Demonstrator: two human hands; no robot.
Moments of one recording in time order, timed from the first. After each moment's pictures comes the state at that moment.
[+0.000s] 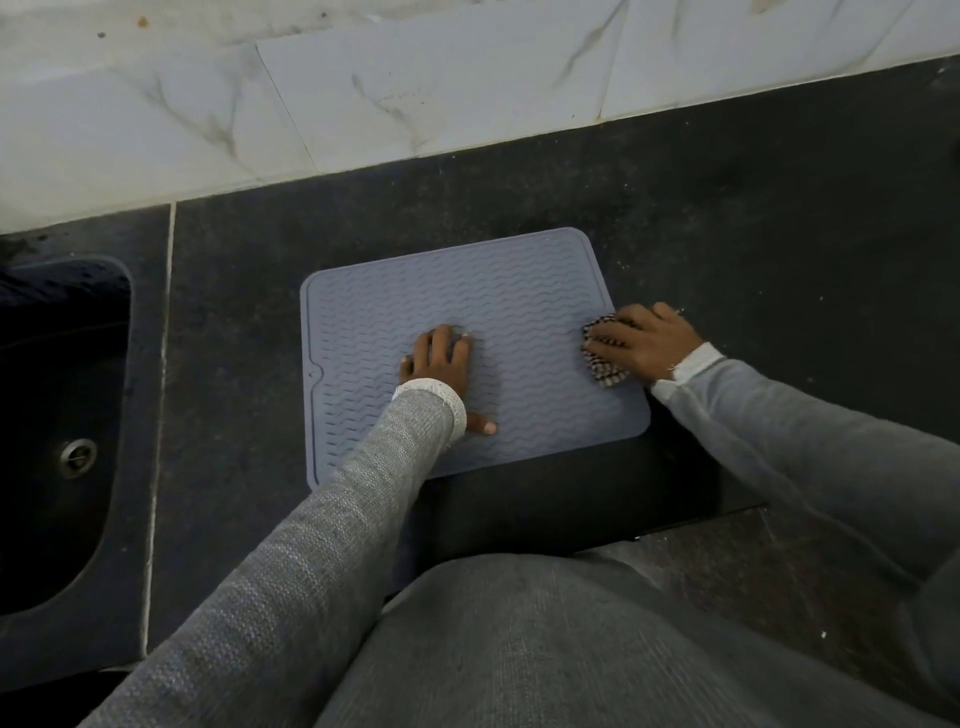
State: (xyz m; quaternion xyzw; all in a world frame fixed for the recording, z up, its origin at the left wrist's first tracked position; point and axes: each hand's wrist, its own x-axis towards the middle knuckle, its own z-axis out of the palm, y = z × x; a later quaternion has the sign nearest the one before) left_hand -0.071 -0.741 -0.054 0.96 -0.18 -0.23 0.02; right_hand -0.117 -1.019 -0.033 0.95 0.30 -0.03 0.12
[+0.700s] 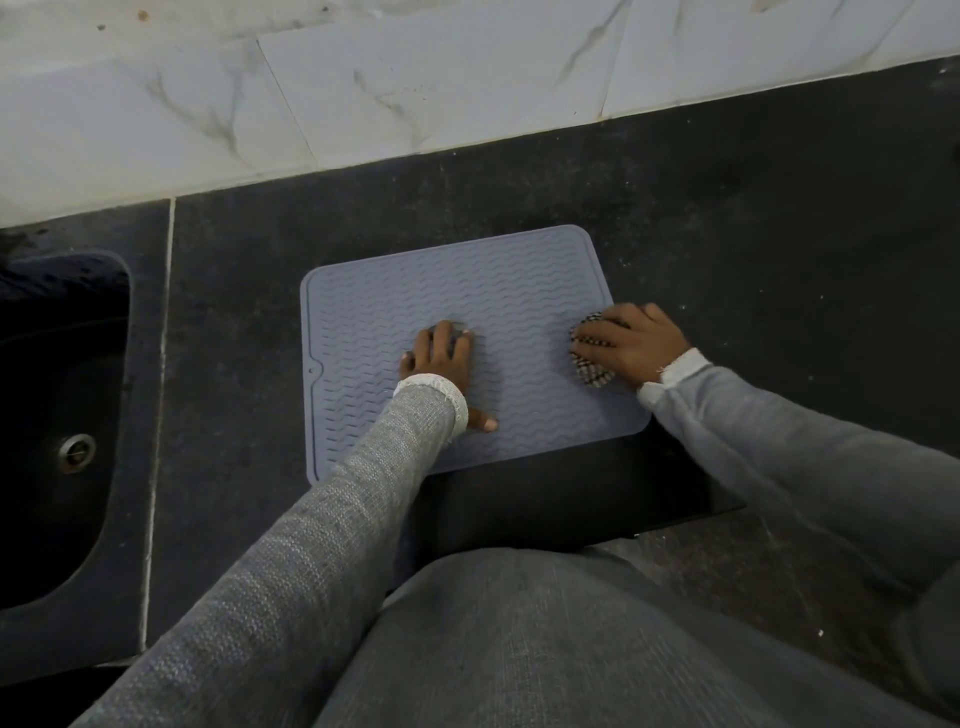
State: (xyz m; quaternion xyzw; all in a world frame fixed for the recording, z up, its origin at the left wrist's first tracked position) left_hand -0.070 -0.742 -0.056 0.96 -0.18 -0.23 0.02; right_hand -0.123 -0.999 -0.026 0.95 0.29 0.04 0.08
